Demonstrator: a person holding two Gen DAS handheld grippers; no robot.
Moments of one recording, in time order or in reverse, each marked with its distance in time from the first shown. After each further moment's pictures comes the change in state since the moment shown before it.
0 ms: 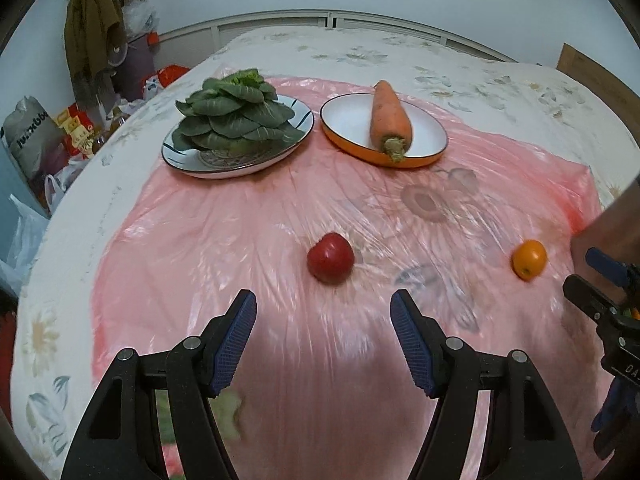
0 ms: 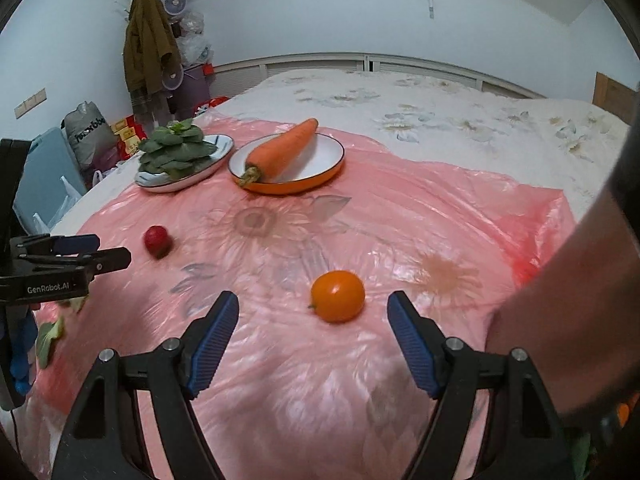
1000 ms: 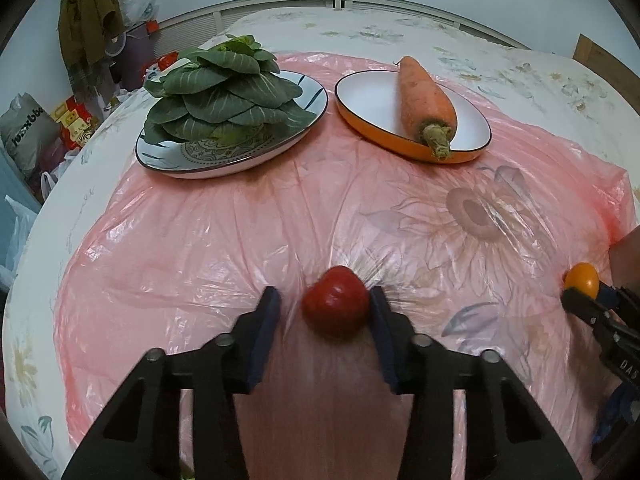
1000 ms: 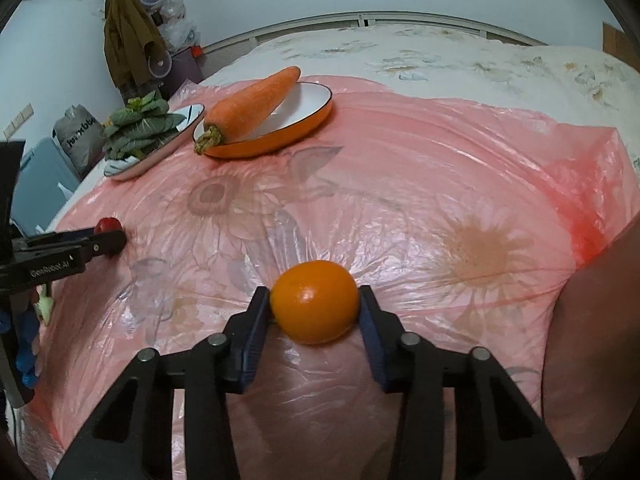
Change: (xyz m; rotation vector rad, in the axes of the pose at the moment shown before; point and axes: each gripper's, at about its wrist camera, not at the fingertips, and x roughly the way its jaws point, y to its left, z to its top) left arm 0.057 0.005 0.018 0.005 0.051 0.038; right arm 0.073 -0.030 -0.008 0.100 0.110 0.078
